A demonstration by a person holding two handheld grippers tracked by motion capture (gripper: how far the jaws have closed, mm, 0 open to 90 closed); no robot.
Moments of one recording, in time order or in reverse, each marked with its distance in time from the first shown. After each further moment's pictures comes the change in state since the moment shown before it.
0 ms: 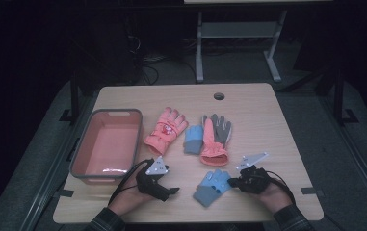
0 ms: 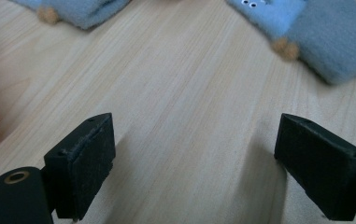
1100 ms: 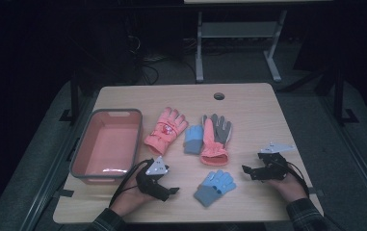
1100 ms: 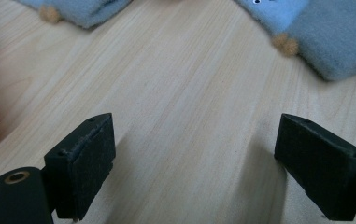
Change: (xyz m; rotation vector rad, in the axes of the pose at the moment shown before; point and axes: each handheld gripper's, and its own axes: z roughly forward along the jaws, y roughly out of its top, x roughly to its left) left arm 0.000 0.000 0.000 -0.002 0.009 -0.003; right arm -0.071 -0.030 -0.011 -0.187 -0.259 0.196
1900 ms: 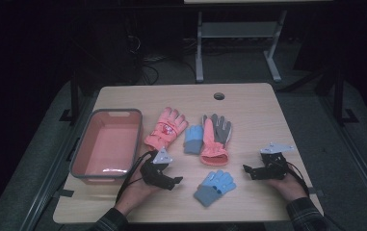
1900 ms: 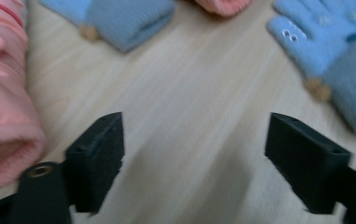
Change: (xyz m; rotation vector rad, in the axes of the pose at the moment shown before) left arm 0.009 0.031 0.002 0.035 0.073 -0.103; right arm -0.004 -0.003 0.005 -0.003 -0.046 -0.021
